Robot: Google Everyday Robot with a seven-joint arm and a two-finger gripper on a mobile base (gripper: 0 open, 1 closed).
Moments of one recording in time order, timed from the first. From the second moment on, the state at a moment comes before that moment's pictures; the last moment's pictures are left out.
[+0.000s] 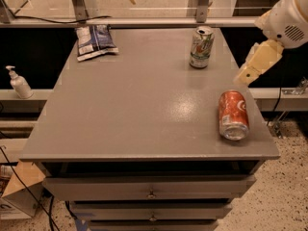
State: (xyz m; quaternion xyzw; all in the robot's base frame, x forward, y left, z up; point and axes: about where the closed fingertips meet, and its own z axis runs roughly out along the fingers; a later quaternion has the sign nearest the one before) arm 0.556 -0.224 0.962 -0.52 0.80 0.02 0.29
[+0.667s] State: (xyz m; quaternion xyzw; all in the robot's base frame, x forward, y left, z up) arm 0.595 -0.222 0.925 -0.47 0.82 0.02 0.33
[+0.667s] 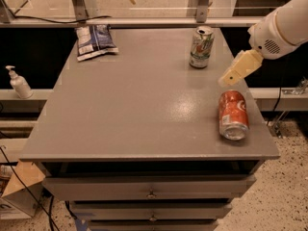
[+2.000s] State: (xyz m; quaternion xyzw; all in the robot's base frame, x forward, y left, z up) arm 0.644 -0.200 0.910 -0.43 0.81 0.08 0.40
